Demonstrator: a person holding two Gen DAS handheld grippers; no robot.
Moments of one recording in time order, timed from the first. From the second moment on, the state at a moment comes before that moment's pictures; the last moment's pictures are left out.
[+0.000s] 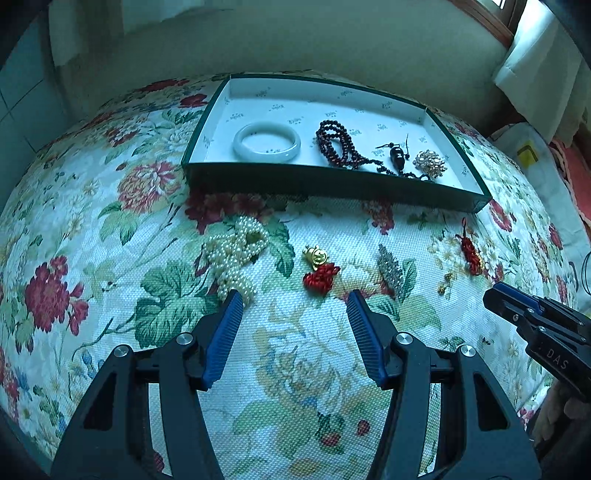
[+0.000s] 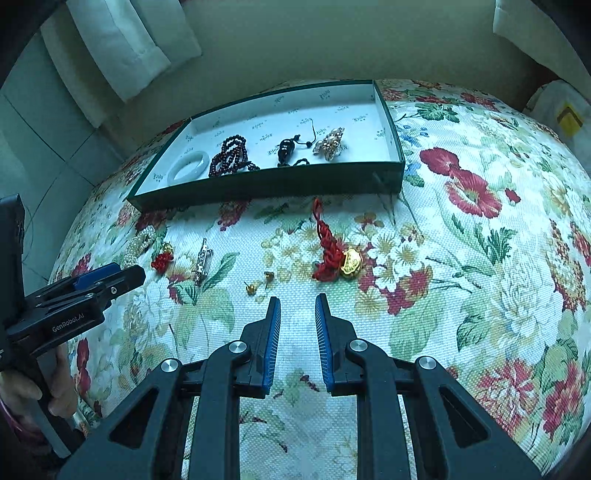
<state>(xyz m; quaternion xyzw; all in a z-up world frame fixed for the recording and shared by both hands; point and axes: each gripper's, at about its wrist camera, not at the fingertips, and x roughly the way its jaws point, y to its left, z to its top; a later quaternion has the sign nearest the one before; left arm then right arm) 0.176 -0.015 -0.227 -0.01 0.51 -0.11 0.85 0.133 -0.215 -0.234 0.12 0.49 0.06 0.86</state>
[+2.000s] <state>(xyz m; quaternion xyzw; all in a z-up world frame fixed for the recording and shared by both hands) 0.192 0.027 -0.235 0.02 0.50 -0.09 0.86 0.163 -0.234 -0.239 0.11 0.49 0.03 0.86</state>
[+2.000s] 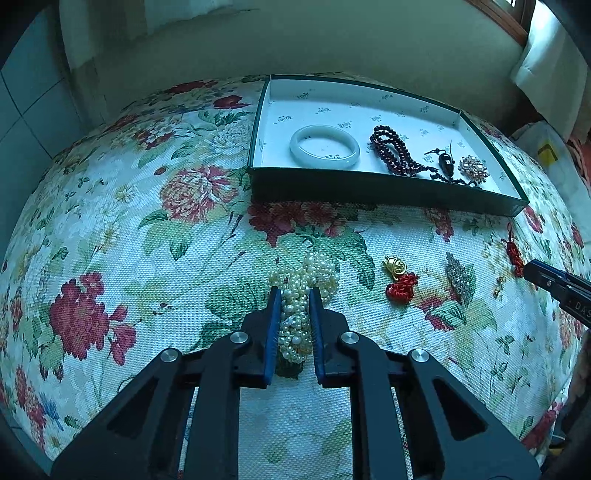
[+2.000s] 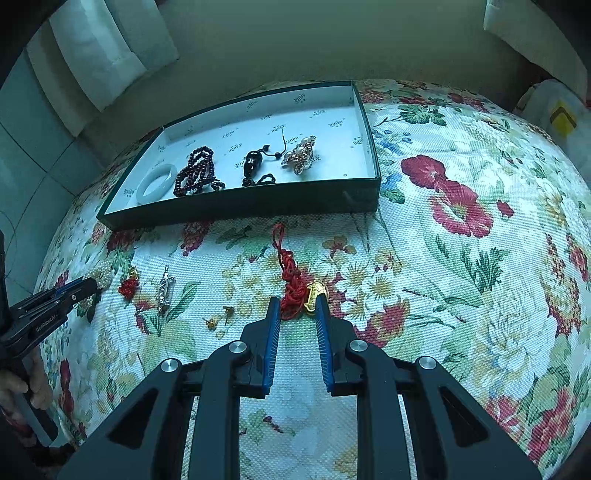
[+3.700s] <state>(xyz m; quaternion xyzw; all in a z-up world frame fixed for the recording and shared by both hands) 0.201 0.026 -0.241 0.02 0.51 -0.09 0.86 0.165 -0.226 -0.237 0.06 0.47 0.00 0.88</state>
